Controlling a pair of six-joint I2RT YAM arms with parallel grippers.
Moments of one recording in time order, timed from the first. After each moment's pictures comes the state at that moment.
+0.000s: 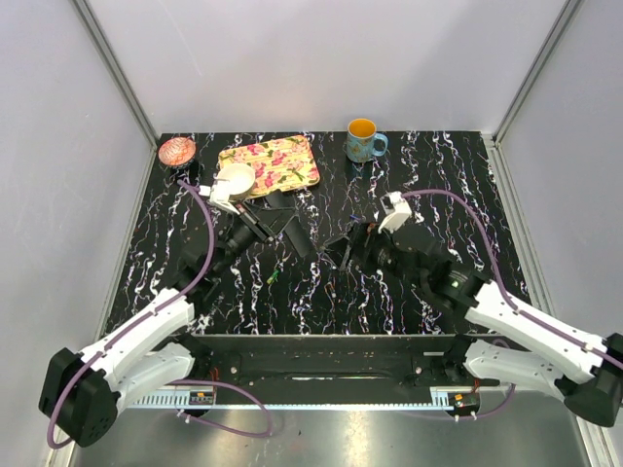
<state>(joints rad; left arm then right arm) -0.56 0.91 0.56 0.47 0.15 -0.88 0.93 0.92 0.83 -0.20 0.13 0.78</state>
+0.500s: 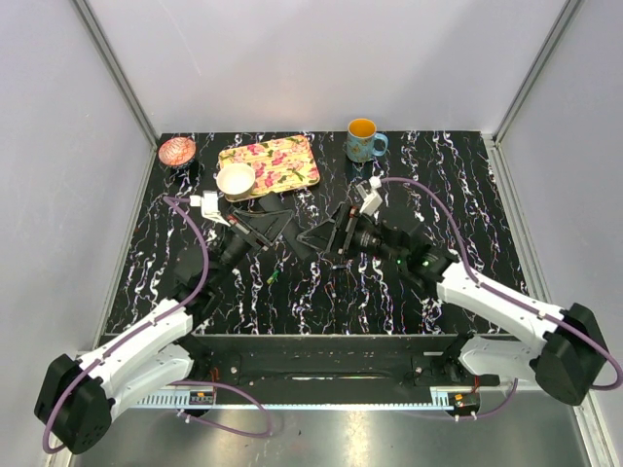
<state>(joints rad) -0.60 0.84 0.43 0.76 0.13 -0.91 0.79 1.14 0.81 0.18 -0.27 1.02</state>
